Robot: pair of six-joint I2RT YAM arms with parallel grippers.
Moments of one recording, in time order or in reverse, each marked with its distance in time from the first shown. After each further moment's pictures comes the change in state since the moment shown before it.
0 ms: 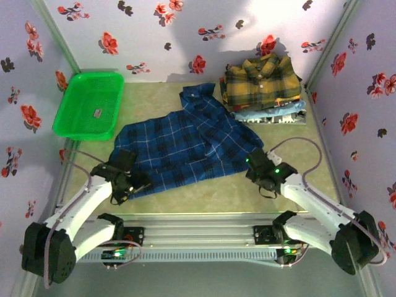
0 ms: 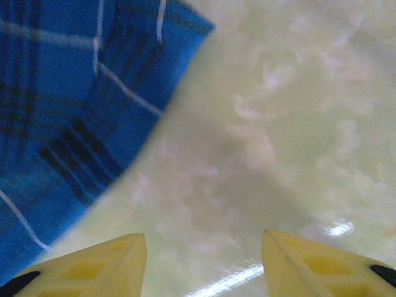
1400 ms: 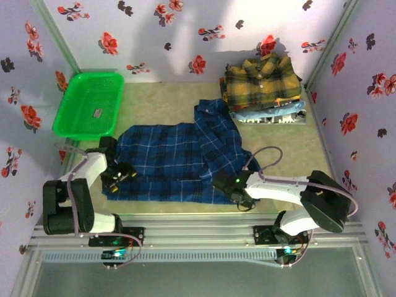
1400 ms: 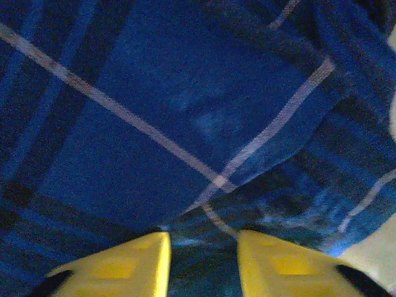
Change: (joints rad) left arm 0.391 0.372 0.093 0.127 0.014 0.273; right arm 0.504 0.366 0.020 -0.059 0.013 0.452
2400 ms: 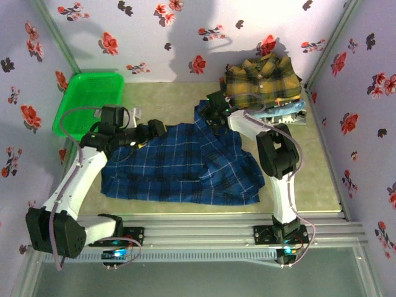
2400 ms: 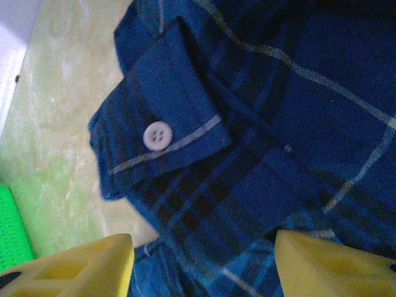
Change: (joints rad) left arm -0.274 -0.173 0.354 0.161 0.453 0.023; right arm -0.529 0.736 0.947 0.500 -0.302 -0.251
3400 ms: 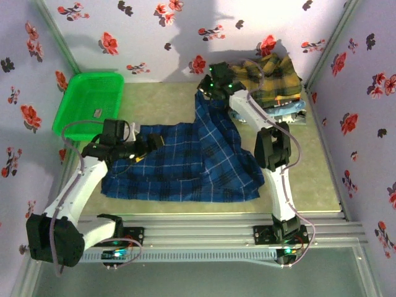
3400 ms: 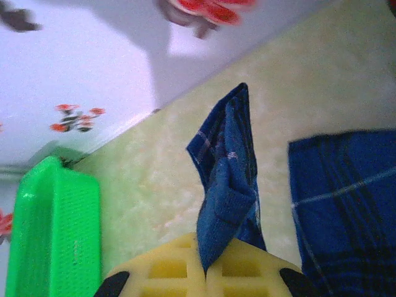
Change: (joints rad) left arm 0.014 -0.068 -0.166 -0.016 -0.039 -0.004; right arm -0.050 0.151 0.563 -0.159 -0.088 -0.383
